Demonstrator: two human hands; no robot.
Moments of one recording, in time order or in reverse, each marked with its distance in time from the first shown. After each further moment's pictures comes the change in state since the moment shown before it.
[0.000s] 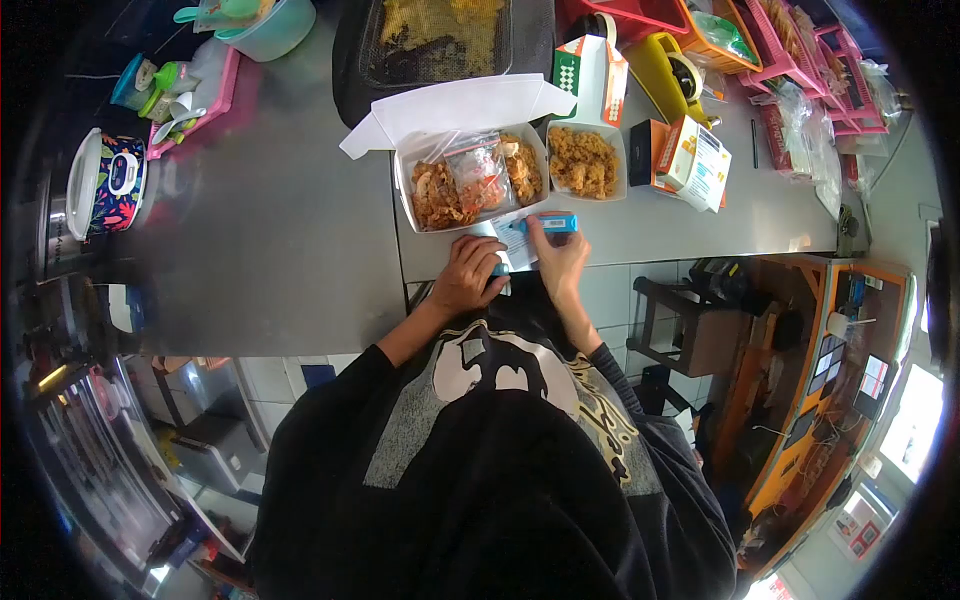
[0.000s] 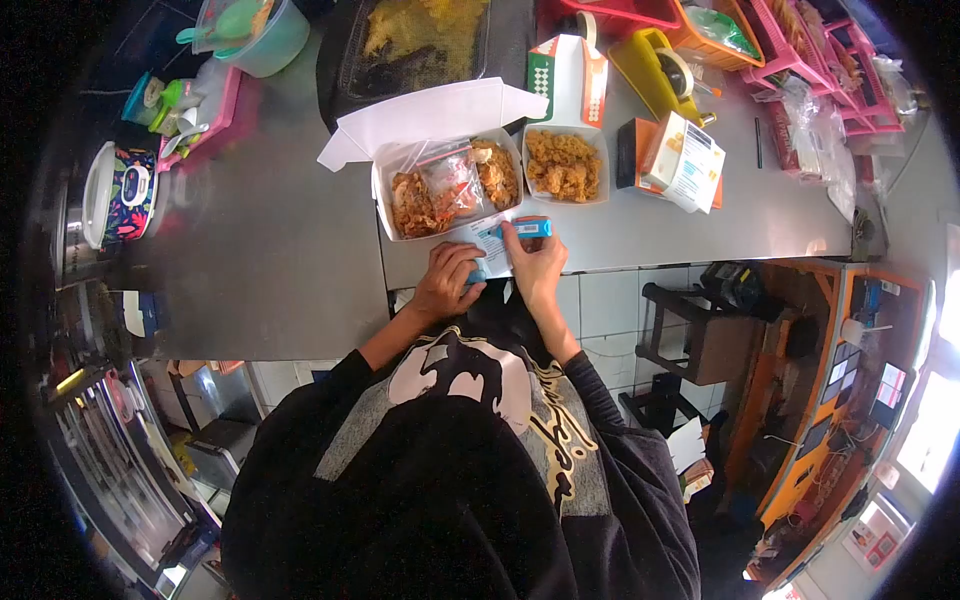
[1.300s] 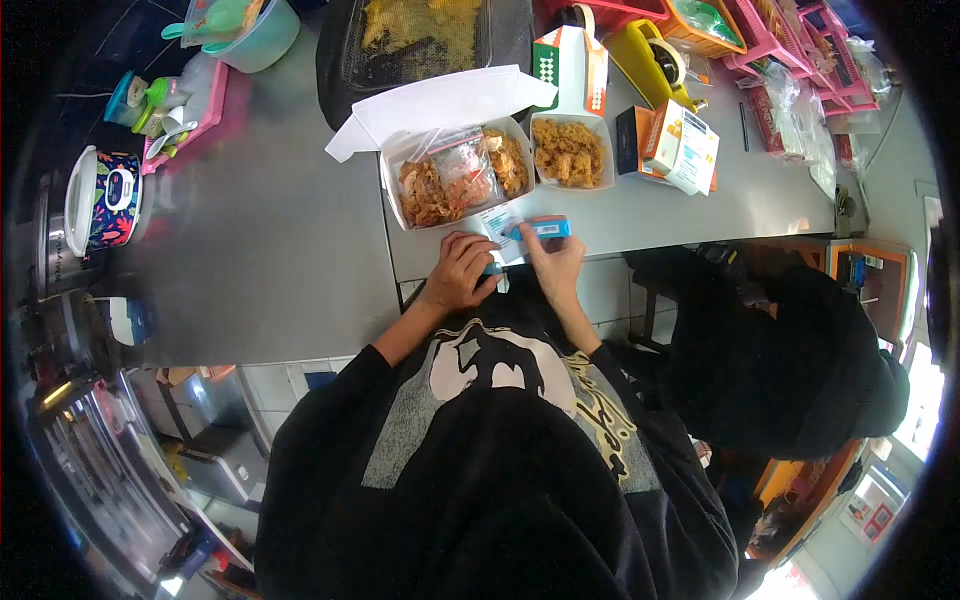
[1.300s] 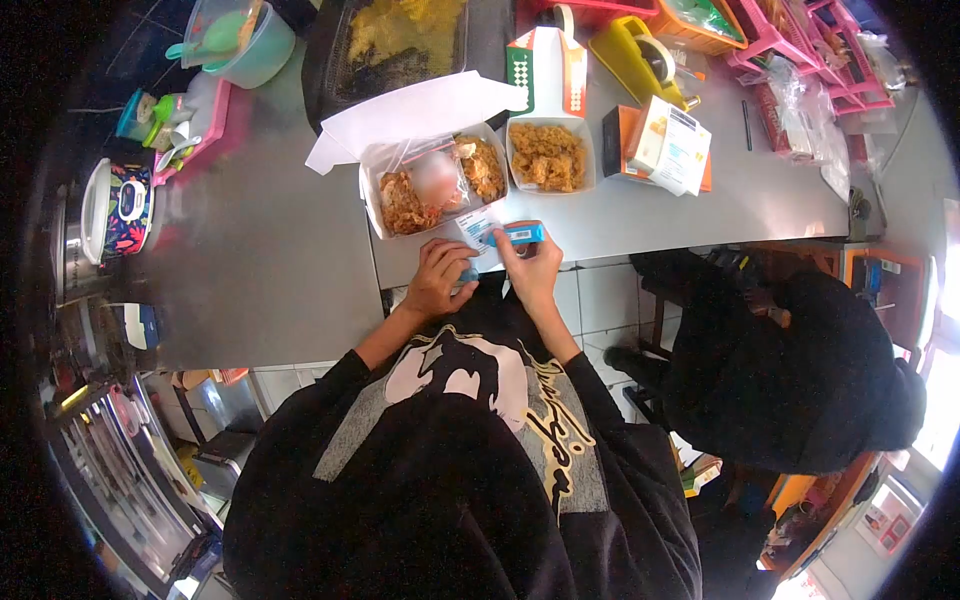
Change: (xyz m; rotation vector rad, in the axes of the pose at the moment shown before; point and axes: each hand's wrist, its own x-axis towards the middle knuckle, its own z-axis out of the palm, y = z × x) left_hand 0.004 0.004 -0.005 -0.027 0.004 0.045; right_hand -0.011 0.019 -0.013 0.154 0.003 -0.039
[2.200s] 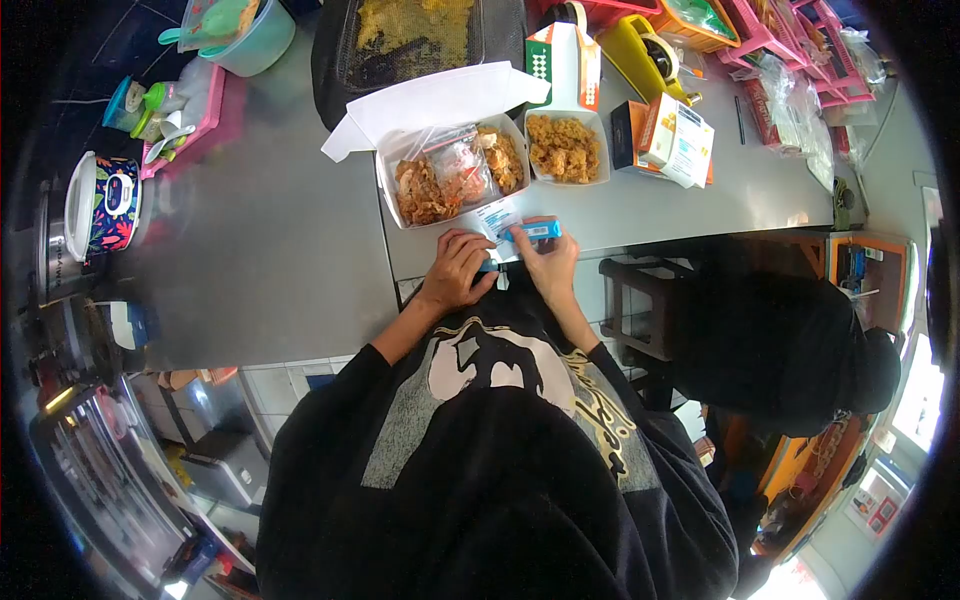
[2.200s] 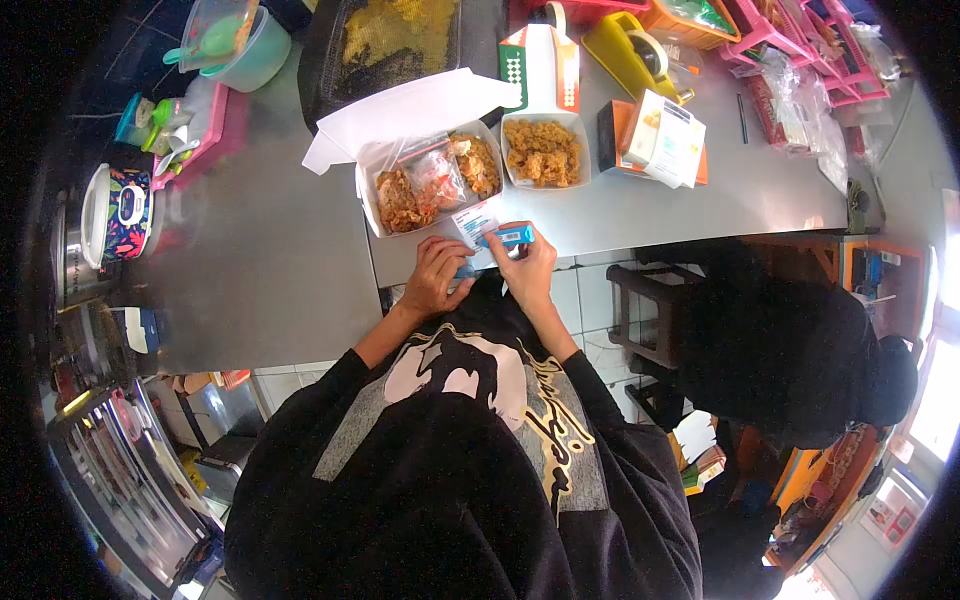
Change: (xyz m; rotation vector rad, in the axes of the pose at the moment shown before) left_hand -0.001 0.001 0.000 -0.006 0.009 -0.007; right_hand -0.004 -0.002 -0.007 -0.230 -0.066 -0.116
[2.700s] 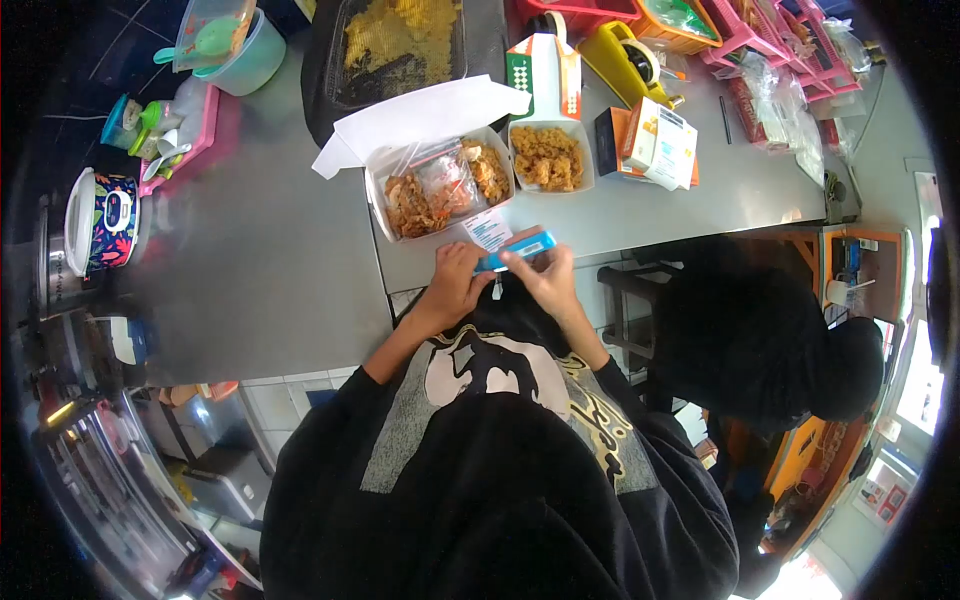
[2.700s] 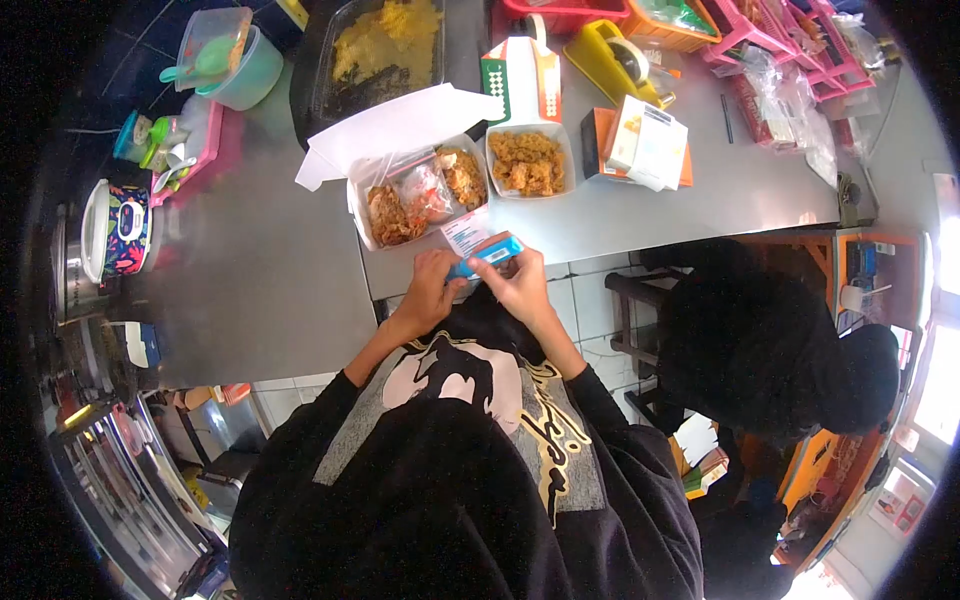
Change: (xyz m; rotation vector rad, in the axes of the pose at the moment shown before) left_hand 0.025 0.026 -0.018 -0.201 -0.055 -0.244; right_hand 0.003 -0.037 -0.027 0.460 -0.265 0.097
